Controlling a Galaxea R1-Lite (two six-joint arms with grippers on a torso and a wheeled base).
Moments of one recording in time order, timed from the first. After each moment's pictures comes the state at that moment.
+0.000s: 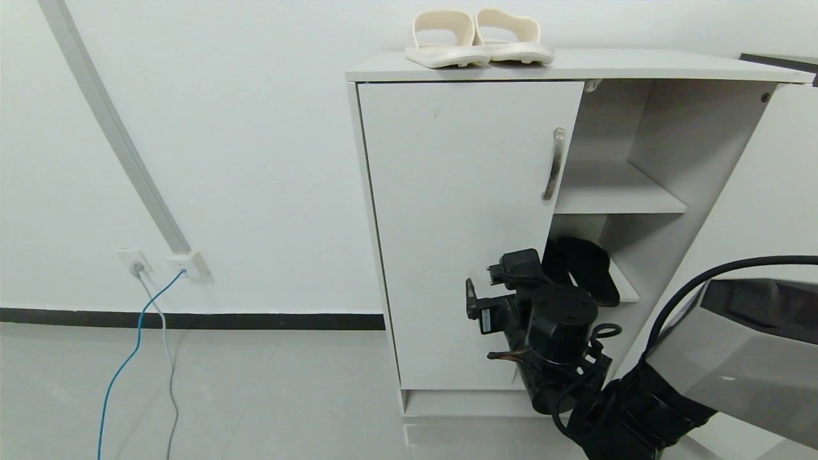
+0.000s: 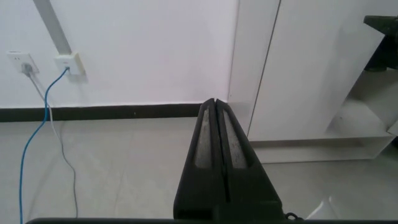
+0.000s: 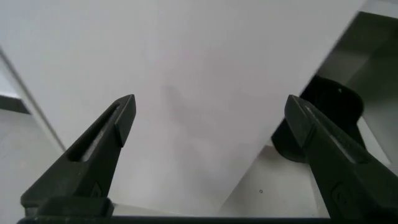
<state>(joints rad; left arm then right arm) 0.00 0.00 0.00 0.00 -0.02 0.00 0.79 2.16 -0.83 -1.38 -0.67 -0.13</state>
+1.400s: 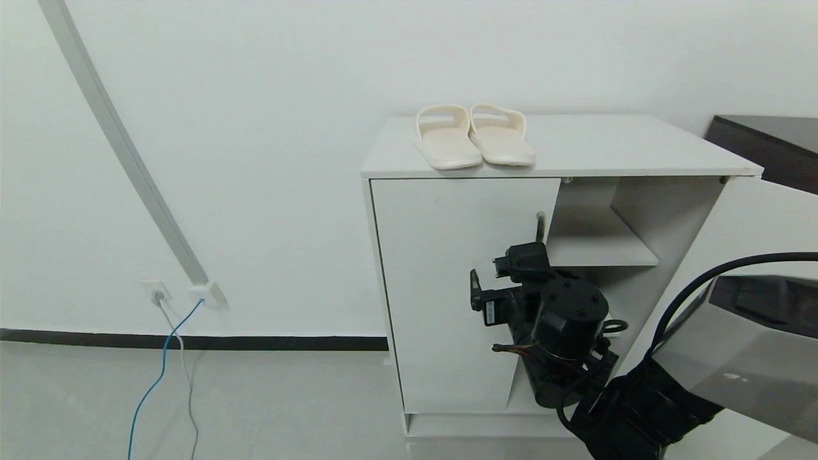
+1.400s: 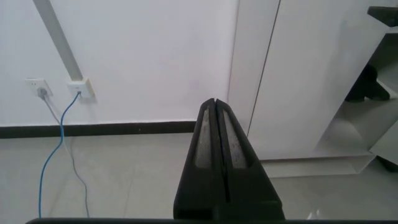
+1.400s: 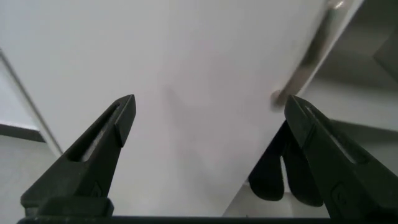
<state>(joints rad) 0.00 0.00 0.00 0.00 -0.02 0.00 0.79 2.15 -0.83 -1.42 -0.68 -0.15</state>
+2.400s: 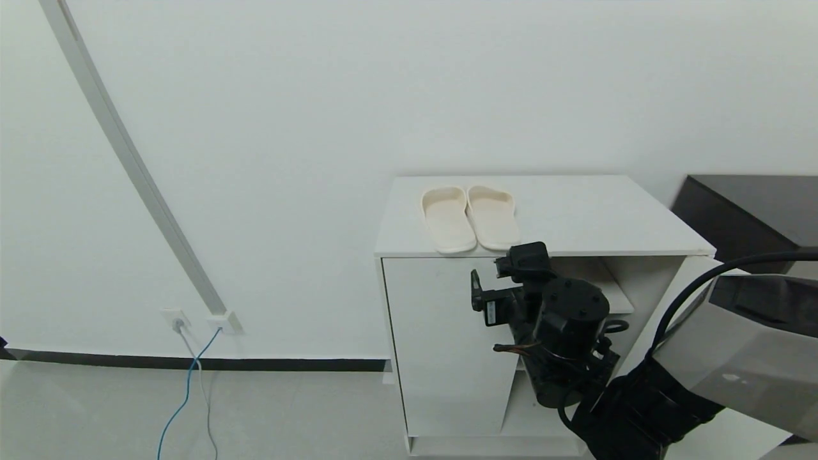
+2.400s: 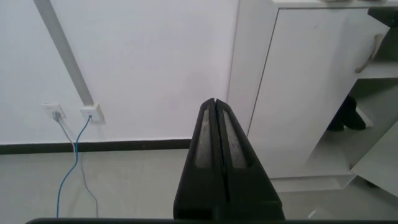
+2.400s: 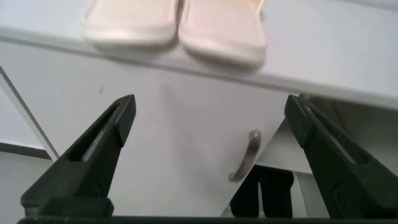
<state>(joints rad) 0.00 0.00 0.00 0.00 -0.02 0.00 0.78 2.15 -0.83 -1.42 -0.67 -0.15</state>
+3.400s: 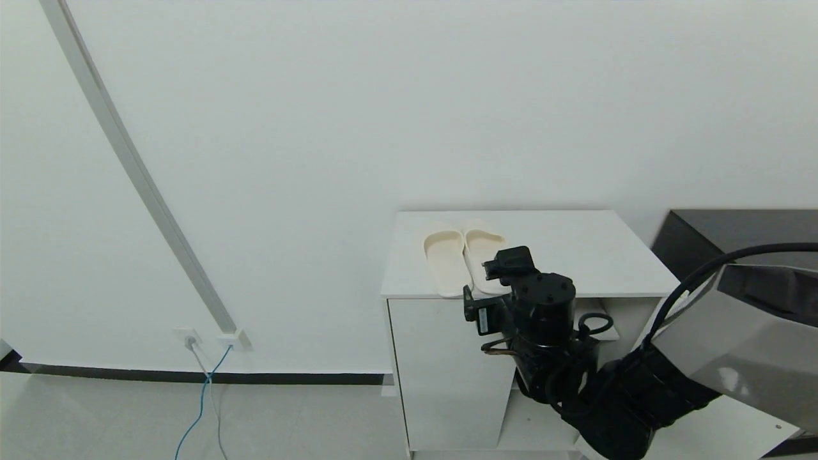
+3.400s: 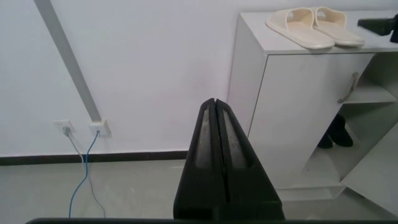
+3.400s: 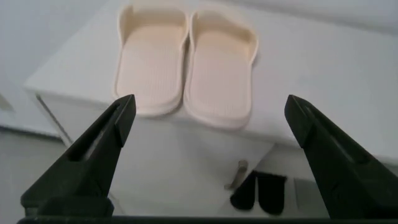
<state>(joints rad) 0.00 0.00 0.00 0.00 -0.02 0.00 0.77 2.14 -0.92 -1.11 -0.63 -0.01</state>
